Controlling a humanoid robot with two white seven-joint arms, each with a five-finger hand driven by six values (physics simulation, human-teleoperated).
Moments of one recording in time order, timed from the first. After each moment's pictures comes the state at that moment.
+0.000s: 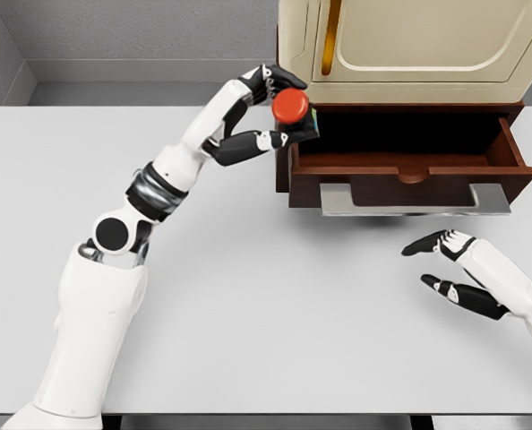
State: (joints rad) left arm -0.41 0.00 -0.22 -1.48 0.06 -0.39 -0.49; right arm 0.26 -0.92 0.25 -1.77 0.18 -0.61 -0.18
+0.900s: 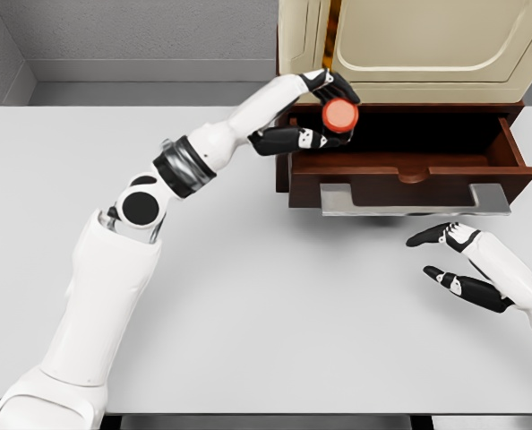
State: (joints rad) left arm -0.54 0.00 -0.31 -1.47 -0.25 -0.39 -0.49; right arm 0.25 -0.92 0.25 -1.77 0.14 -0.61 -0.18
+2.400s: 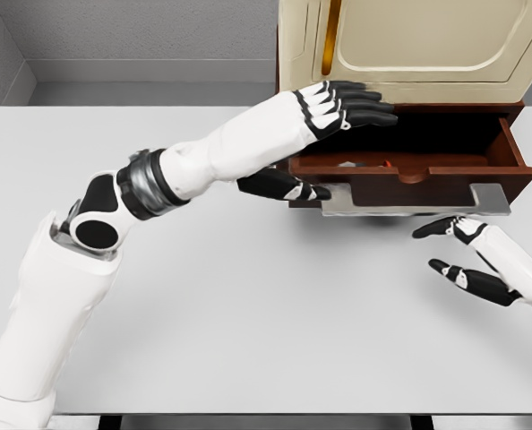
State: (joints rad) left arm -0.50 0.24 -0.39 -1.77 -0.22 -0.57 -0.49; right arm 0.24 -0.95 0.25 -1.77 0.08 -0.61 -0.18
